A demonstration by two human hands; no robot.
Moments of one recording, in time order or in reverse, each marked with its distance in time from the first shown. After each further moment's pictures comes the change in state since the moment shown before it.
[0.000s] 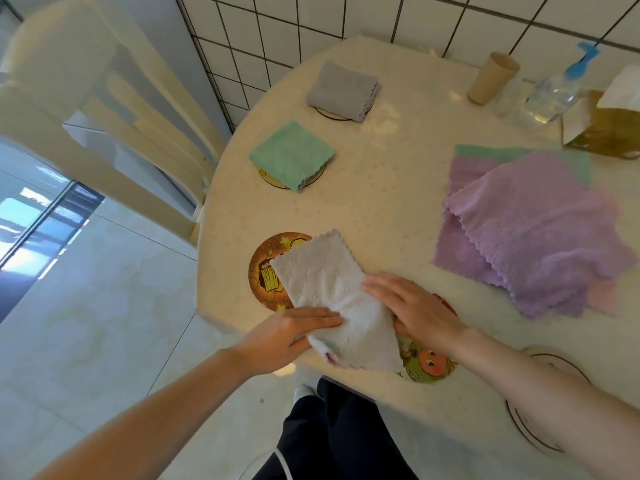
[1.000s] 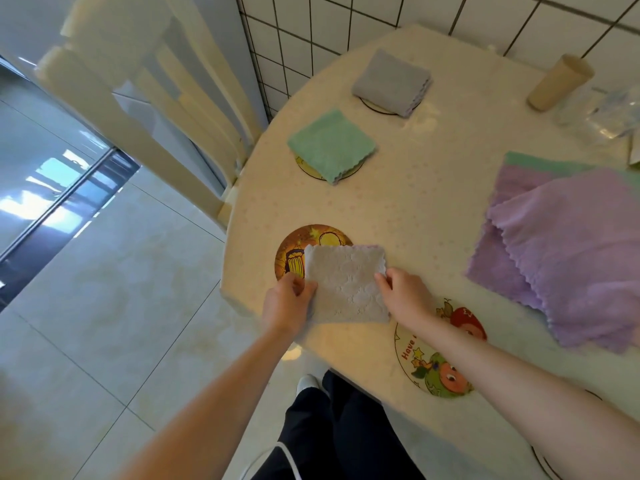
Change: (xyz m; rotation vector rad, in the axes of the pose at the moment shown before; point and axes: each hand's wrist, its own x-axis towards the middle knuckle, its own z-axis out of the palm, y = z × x) left_hand 0.021 -0.016 0.005 -0.301 0.650 -0.982; right_hand 0.082 -0.027 0.028 0.254 0.010 0.686
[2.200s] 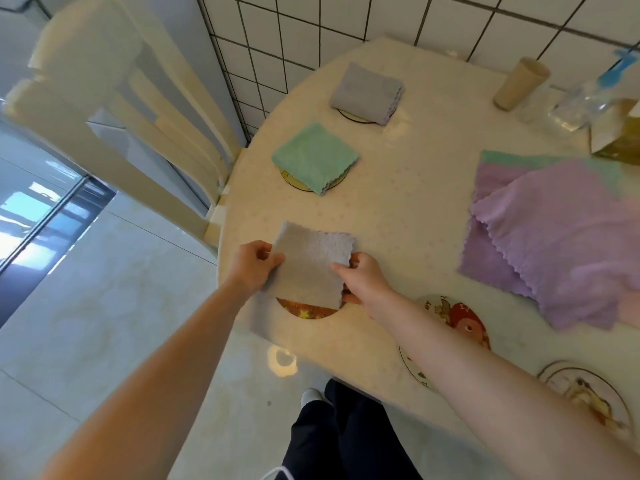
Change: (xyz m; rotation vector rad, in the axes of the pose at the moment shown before) left_hand 0.078 0.024 -0.072 -0.022 -0.145 0.060; right_hand 0.011 -0.090 -0.002 0.970 -0.163 0.435
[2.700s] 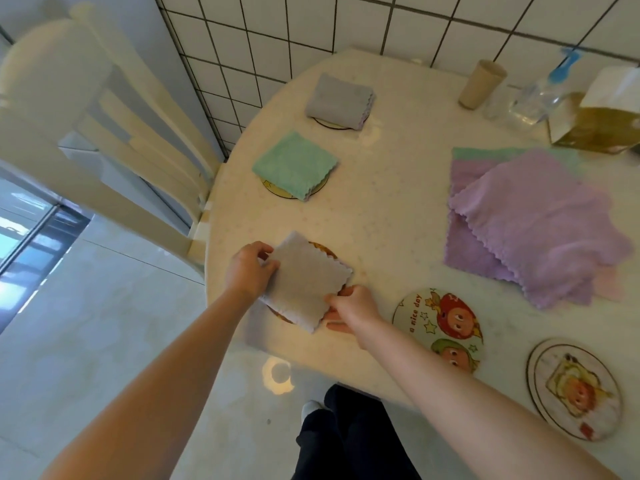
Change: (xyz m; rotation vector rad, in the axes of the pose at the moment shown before) left_hand 0.015 0.000 0.012 0.246 0.050 0.215; right_hand -0.017 0.041 0.008 0.078 0.083 0.105
